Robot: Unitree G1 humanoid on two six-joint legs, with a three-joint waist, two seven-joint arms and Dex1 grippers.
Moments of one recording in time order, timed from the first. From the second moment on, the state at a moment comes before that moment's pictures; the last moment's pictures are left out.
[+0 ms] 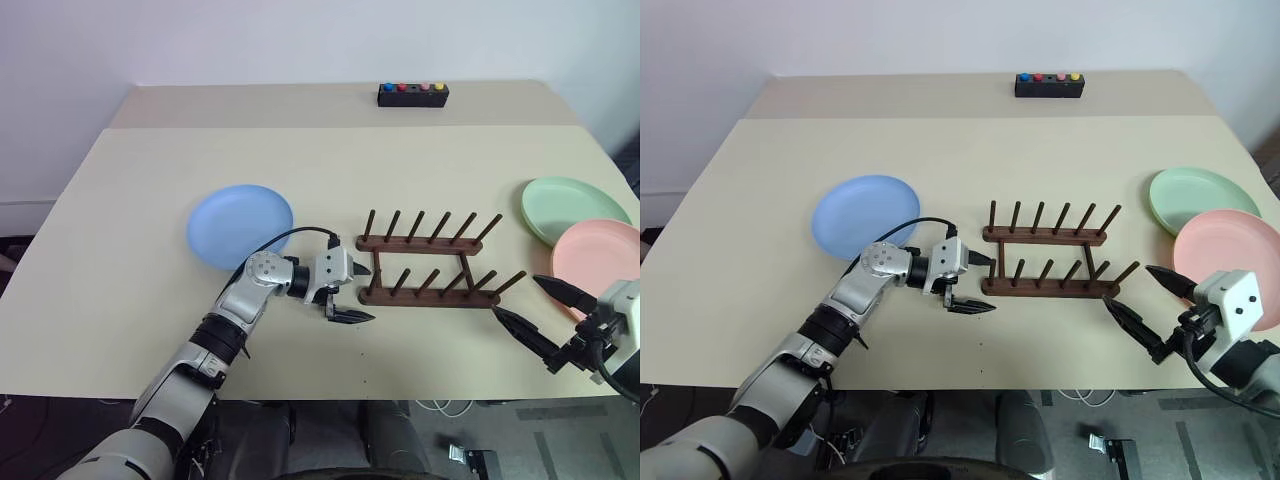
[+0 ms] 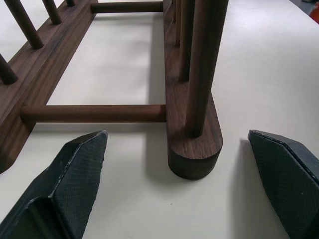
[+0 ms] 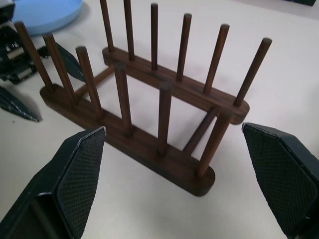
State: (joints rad) left arm -0.62 0.23 -0.40 0.44 -0.06 -0.03 -1.15; right arm 0.48 -0.67 -0.66 -0.52 0.62 0.39 0.82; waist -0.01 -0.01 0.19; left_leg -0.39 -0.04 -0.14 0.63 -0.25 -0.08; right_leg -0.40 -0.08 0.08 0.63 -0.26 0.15
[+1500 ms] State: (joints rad) left arm -0.48 0.23 -0.43 0.16 -0.05 0.24 -0.86; right arm 0.18 -0.72 -0.28 -0.20 0.20 0.32 0.66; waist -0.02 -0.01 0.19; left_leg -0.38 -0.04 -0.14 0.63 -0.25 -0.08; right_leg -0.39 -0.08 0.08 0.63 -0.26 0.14
